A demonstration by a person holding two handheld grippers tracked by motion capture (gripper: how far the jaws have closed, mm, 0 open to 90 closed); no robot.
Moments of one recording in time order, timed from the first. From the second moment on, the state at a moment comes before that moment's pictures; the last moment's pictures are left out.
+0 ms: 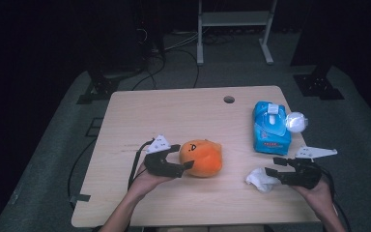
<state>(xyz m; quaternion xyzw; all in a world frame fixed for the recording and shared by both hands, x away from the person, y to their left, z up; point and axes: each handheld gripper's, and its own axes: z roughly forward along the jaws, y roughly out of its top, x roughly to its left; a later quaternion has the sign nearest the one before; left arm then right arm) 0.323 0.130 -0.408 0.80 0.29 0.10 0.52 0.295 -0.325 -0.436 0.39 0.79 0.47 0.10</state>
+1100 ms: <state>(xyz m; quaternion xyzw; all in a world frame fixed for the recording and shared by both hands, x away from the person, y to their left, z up) 0.312 0.182 -0.428 0.79 0.34 0.11 0.50 0.293 -0.327 -0.437 0.39 0.79 0.46 0.11</state>
